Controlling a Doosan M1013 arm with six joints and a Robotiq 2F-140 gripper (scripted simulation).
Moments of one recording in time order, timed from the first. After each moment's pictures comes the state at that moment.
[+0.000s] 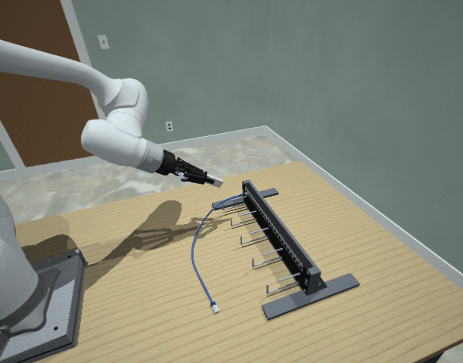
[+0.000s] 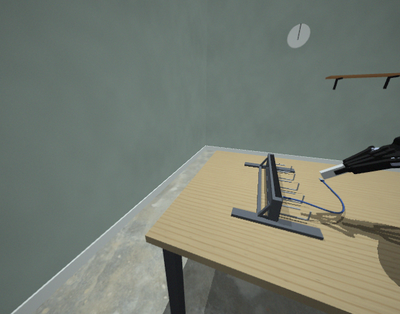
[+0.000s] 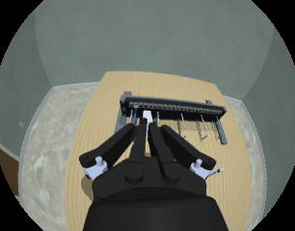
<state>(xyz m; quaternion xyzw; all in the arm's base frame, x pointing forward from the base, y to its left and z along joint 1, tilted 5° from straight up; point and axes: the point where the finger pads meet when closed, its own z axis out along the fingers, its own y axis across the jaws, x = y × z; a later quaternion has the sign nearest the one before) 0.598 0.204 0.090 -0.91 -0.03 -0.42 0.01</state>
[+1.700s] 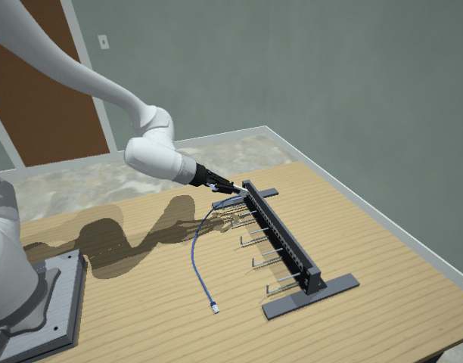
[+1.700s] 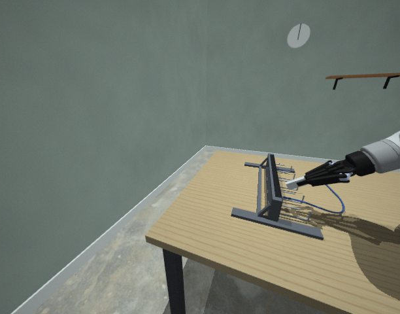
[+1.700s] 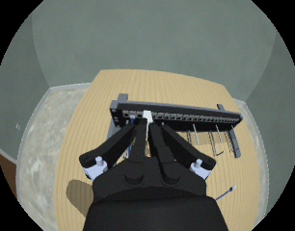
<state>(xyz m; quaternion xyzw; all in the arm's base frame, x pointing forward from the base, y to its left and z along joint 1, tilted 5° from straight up) 0.685 0.208 0.016 -0.91 -0.03 -0.42 0.01</state>
